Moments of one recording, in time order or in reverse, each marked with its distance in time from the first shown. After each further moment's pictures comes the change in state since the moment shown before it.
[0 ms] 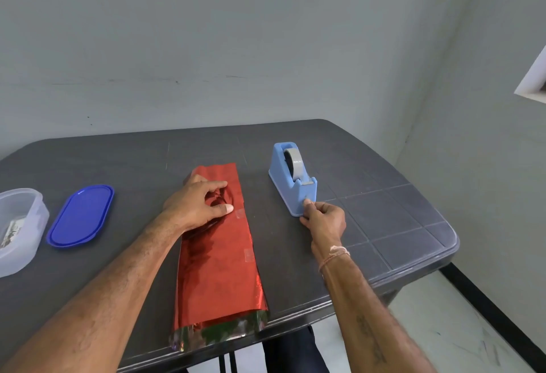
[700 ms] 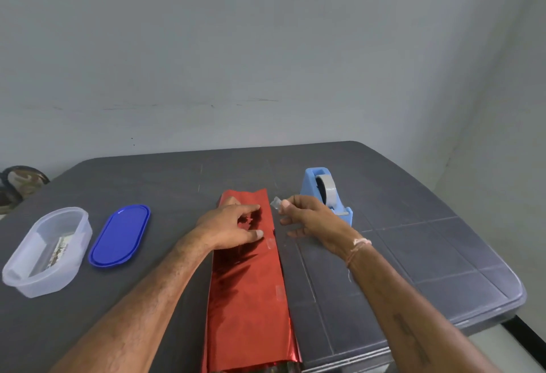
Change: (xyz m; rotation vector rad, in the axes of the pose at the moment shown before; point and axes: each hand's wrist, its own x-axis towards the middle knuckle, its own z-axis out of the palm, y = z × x) left_hand 0.008 0.011 -0.019 0.124 -0.147 -0.003; right_hand -0.011 -0.070 0.057 -0.301 -0.982 -0.147
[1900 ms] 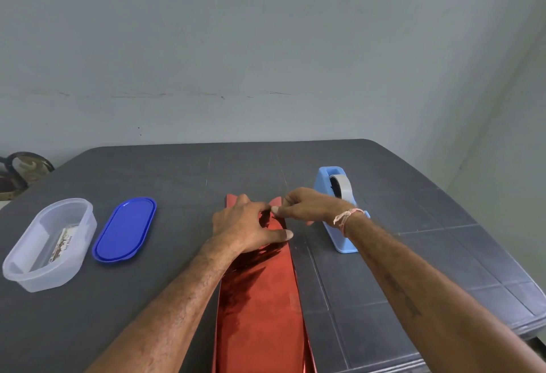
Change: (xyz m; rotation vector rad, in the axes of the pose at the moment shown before) left_hand -0.003 0.025 0.006 0.090 0.074 -0.137; right_hand 0.066 -0.024 0.003 -0.755 -0.206 0.086
